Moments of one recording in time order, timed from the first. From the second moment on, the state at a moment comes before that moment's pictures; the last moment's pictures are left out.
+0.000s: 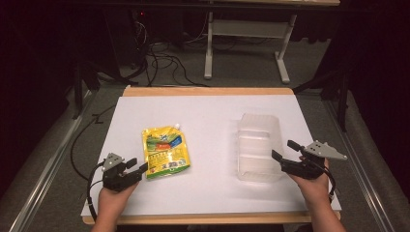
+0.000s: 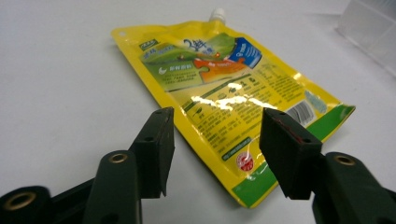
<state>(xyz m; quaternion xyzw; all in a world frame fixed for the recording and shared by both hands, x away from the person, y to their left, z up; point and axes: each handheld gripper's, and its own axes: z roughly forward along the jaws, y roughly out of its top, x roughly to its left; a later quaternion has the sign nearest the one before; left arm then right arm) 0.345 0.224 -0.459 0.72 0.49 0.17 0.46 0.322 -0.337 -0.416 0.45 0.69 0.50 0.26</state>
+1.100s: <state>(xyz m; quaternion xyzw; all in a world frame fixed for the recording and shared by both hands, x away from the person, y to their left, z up) 0.492 0.231 -0.478 0.65 0.60 0.10 0.45 0.324 -0.328 -0.420 0.44 0.71 0.49 0.25</state>
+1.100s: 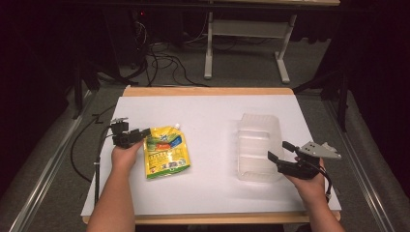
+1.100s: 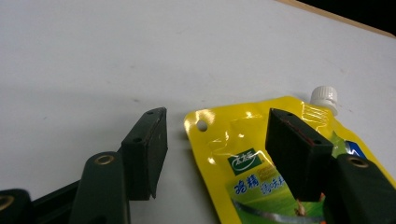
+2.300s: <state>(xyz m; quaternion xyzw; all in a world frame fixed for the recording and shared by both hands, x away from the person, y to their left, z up) 0.464 0.218 -0.454 0.69 0.52 0.13 0.48 0.324 -0.324 -0.421 0.44 0.72 0.48 0.25</state>
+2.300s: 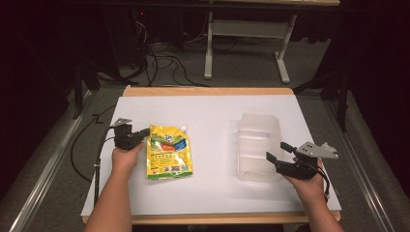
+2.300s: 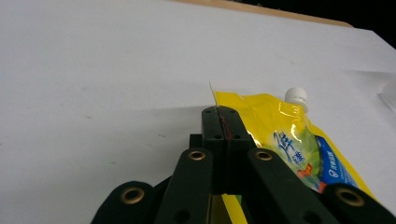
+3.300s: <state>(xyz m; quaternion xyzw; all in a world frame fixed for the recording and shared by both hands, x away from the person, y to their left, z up) 0.339 0.213 -0.382 0.67 0.38 0.22 0.60 0.308 -0.297 -0.407 0.39 0.73 0.50 0.26</state>
